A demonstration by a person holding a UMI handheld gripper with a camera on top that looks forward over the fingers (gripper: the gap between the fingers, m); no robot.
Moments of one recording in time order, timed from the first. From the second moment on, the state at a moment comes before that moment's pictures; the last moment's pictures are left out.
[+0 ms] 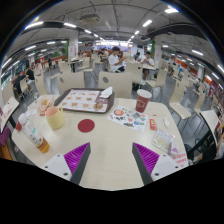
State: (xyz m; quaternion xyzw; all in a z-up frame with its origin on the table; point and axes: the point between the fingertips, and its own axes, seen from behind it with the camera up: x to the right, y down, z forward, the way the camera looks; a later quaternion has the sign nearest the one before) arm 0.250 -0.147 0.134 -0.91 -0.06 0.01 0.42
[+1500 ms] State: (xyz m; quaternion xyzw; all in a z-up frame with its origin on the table) arm -0.070 -0.116 0.051 -0.86 0.03 0.01 0.52
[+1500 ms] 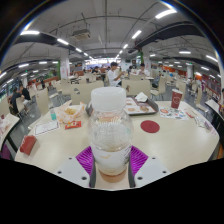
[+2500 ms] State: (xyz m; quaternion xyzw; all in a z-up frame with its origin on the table) arm 0.073 0.057 0.189 -0.49 -0.51 -0.67 0.23
